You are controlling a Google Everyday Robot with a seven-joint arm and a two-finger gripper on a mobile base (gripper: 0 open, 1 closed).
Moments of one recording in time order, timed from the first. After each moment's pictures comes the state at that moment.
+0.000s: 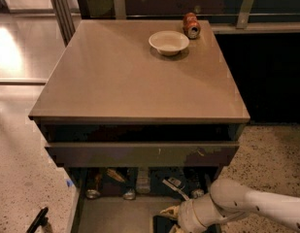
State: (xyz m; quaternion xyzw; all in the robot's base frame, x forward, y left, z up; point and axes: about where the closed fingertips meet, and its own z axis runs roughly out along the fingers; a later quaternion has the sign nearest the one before) arm 0.335 -0.049 0.447 -0.63 0.66 0.34 0.23
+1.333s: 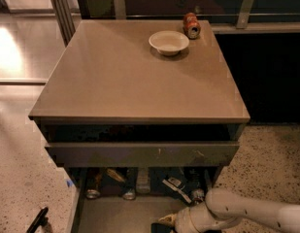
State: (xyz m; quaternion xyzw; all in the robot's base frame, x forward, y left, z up) arm 0.334 -0.045 0.369 -0.60 0.67 0.38 0.22
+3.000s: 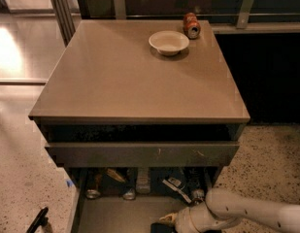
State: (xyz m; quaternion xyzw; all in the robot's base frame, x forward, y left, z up) arm 0.333 -0.045 0.369 -0.60 0.67 0.38 0.22
